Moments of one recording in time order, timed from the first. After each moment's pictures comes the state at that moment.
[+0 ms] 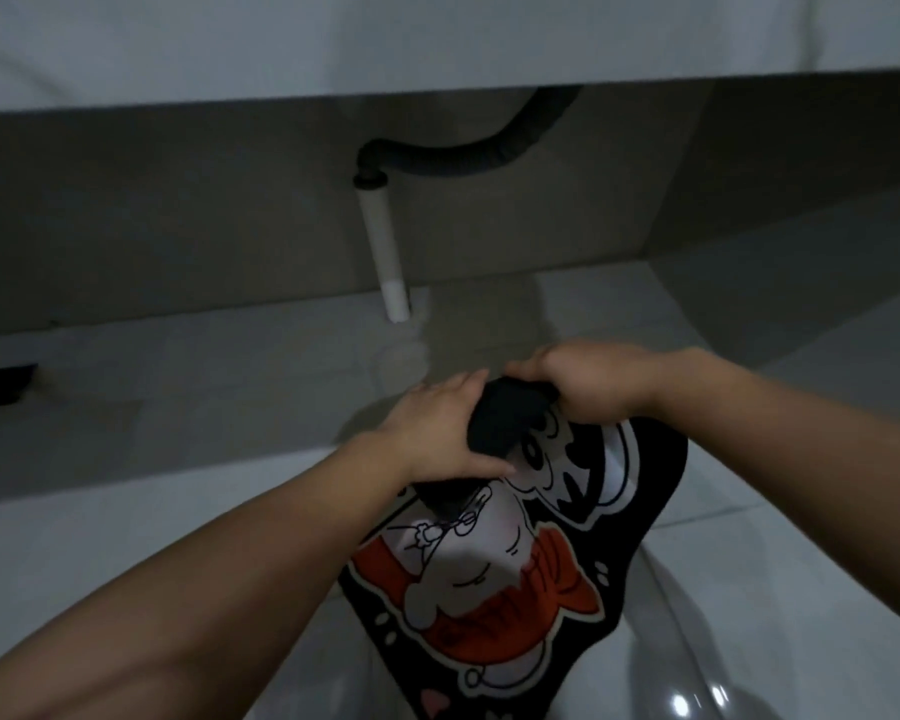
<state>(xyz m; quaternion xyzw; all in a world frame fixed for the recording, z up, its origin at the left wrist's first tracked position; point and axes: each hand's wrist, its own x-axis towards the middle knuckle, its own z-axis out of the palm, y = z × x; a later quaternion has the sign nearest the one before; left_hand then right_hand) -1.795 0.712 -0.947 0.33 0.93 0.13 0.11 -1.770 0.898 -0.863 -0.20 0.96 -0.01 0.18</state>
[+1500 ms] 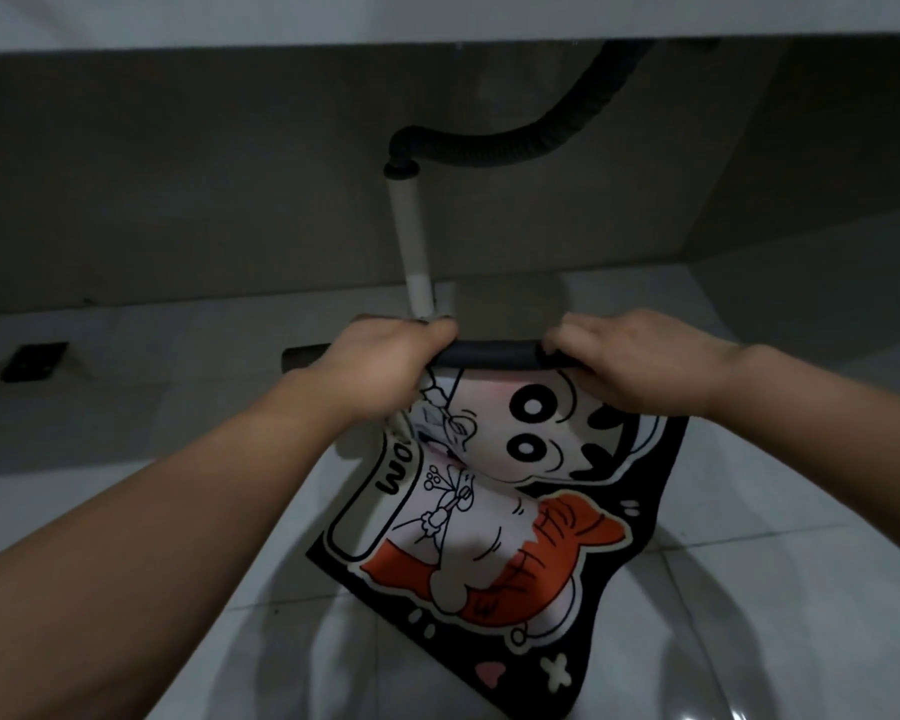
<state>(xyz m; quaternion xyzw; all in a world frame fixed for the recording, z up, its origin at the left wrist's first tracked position) -1.820 0.660 -0.885 0.34 0.94 0.02 -0.04 -1.786 0.924 -0.875 -0.38 0.92 0.06 -0.07</state>
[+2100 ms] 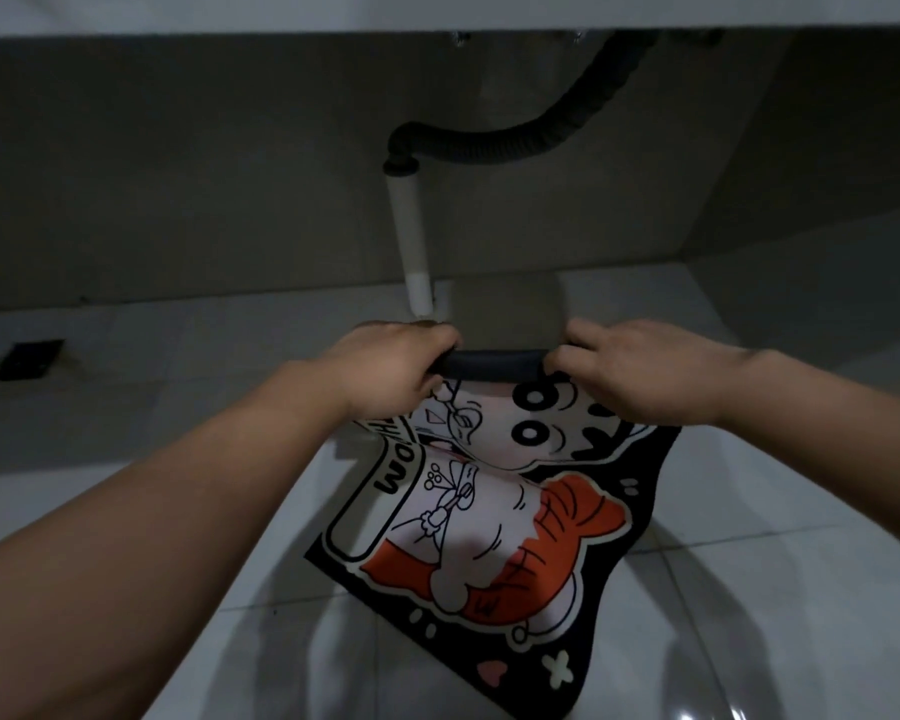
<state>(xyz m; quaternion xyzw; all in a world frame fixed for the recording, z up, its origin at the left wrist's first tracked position) -1.828 0.659 -0.892 0.36 0.93 0.05 0.03 -1.779 0.920 -0.872 -0.33 0.93 0.13 0.02</state>
